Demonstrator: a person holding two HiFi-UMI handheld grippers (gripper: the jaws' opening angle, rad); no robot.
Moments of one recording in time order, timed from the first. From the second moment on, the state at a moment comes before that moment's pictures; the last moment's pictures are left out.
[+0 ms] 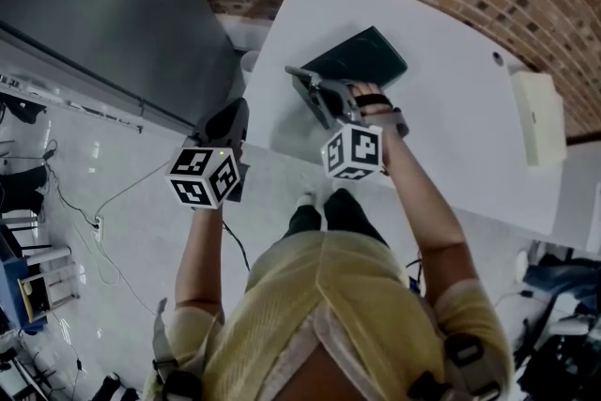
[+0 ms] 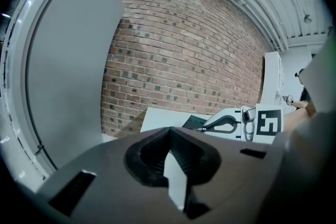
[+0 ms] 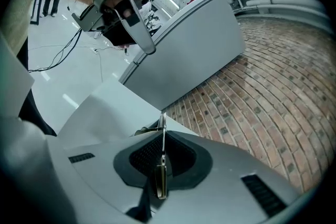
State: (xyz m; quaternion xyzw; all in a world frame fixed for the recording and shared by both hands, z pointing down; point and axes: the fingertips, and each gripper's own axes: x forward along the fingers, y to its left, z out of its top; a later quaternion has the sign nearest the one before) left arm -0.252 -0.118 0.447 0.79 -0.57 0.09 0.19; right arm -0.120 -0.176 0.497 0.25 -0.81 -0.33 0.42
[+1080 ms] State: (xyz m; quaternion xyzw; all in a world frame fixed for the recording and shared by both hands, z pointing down) left arm -0.221 -0.120 0.437 0.82 -0.54 0.07 0.19; right arm -0.097 -0.163 0.447 0.30 -0.89 -0.16 0.30
